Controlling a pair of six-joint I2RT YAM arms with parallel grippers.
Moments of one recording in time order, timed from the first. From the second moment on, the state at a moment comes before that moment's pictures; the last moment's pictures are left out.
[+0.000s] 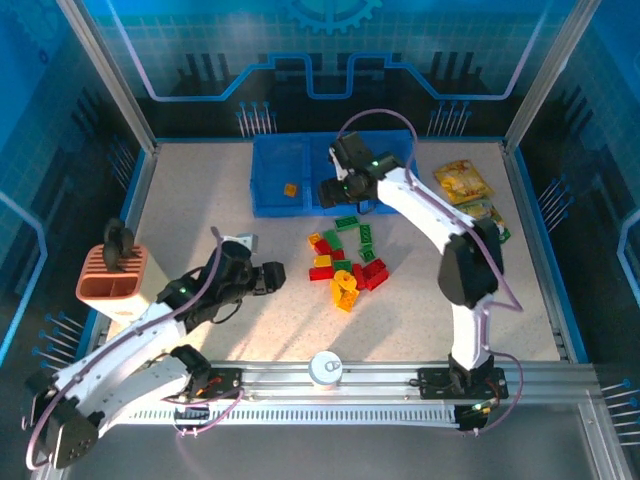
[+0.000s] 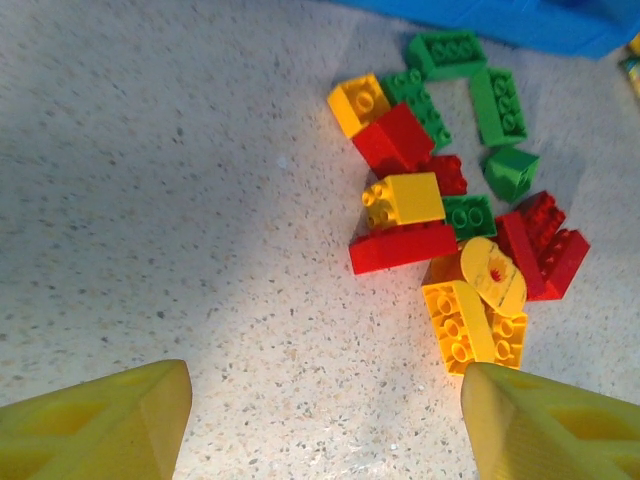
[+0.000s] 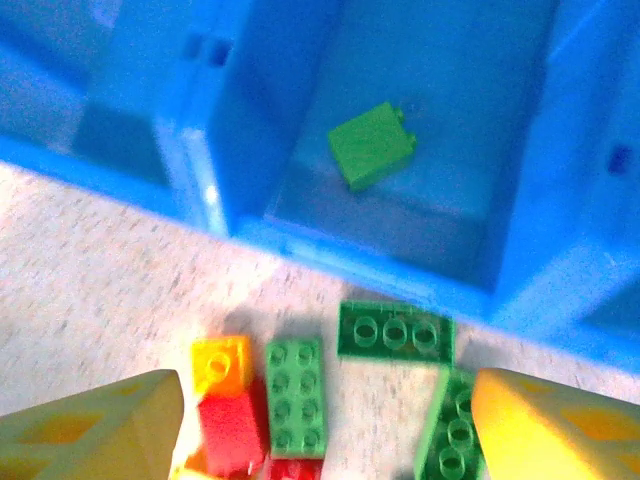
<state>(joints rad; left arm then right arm) -0.60 0.89 0.63 -0.52 -0.04 -0.69 0.57 1.93 1.78 -0.84 0.04 0.25</state>
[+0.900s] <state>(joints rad) -0.67 1.68 0.97 -0.32 0.13 -0.40 0.44 1.26 0.84 -0.55 -0.06 0.37</state>
